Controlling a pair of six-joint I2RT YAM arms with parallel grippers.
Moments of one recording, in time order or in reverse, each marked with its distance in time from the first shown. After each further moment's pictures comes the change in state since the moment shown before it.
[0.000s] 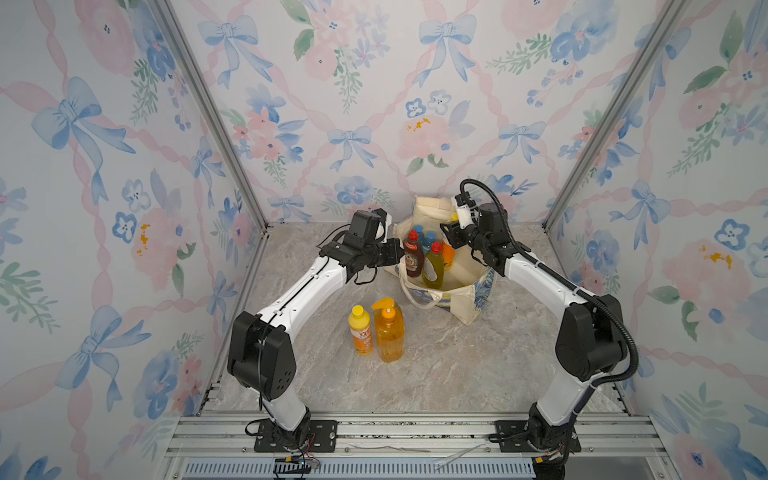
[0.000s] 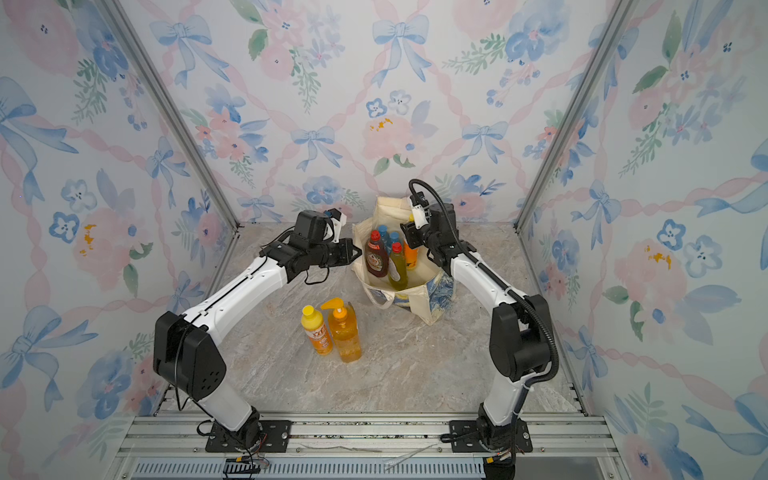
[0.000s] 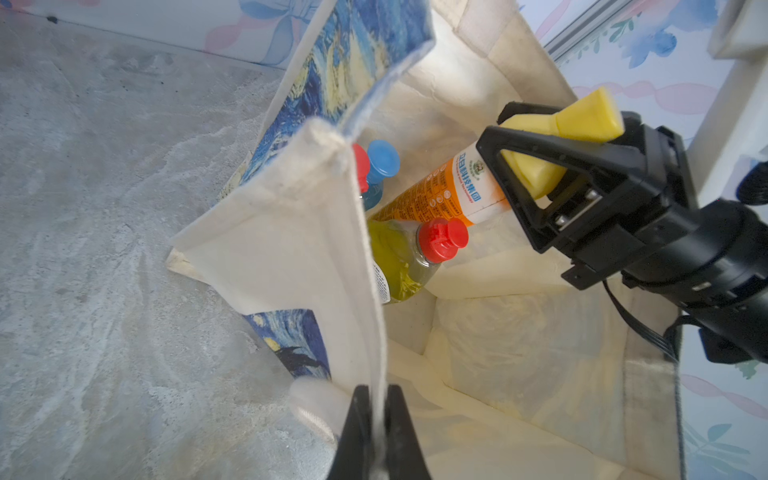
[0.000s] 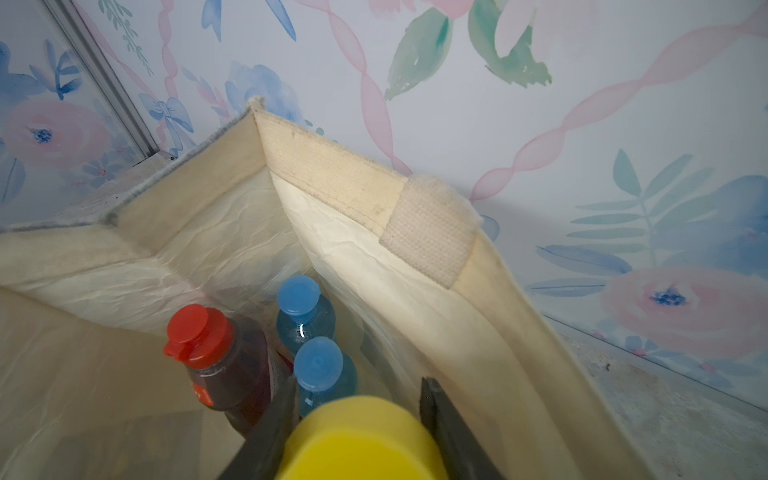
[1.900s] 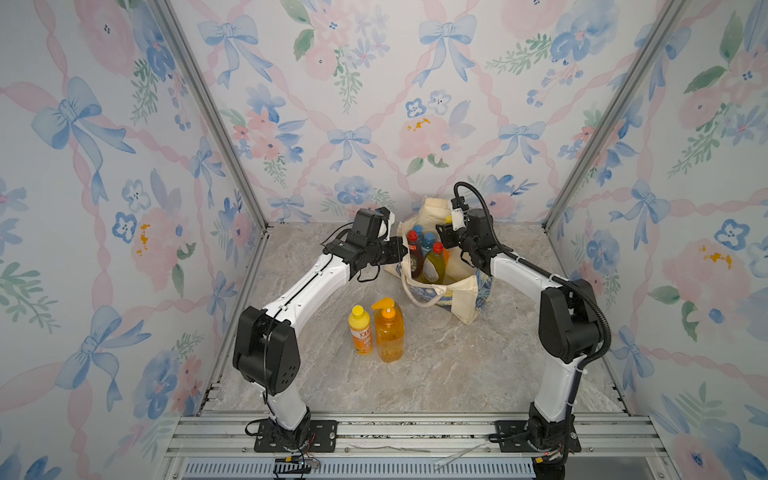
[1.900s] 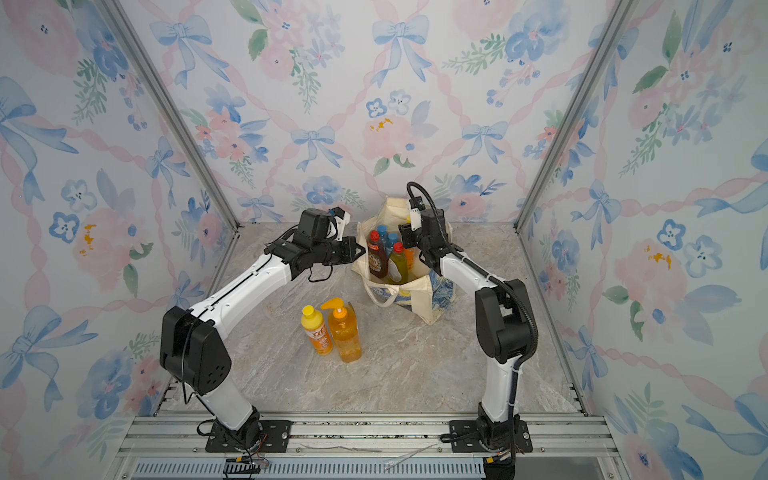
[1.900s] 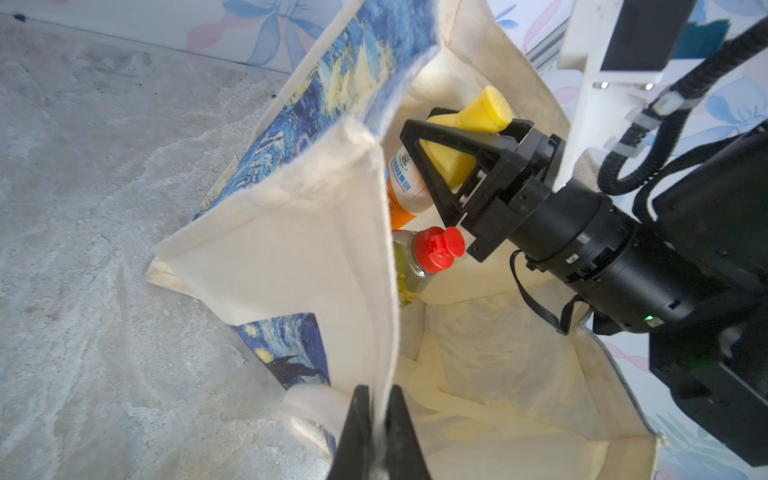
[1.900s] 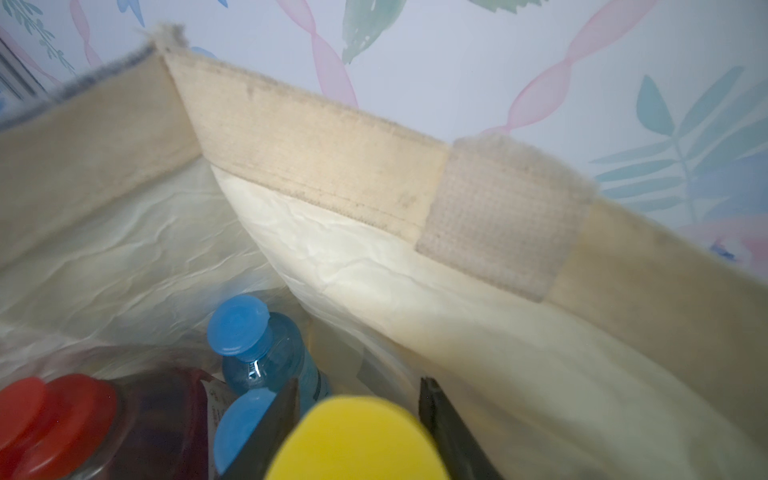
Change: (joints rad) left arm -0.003 0.039 0.029 0.018 0.022 -0.003; right arm 0.017 0.160 0.018 0.148 0.105 0.100
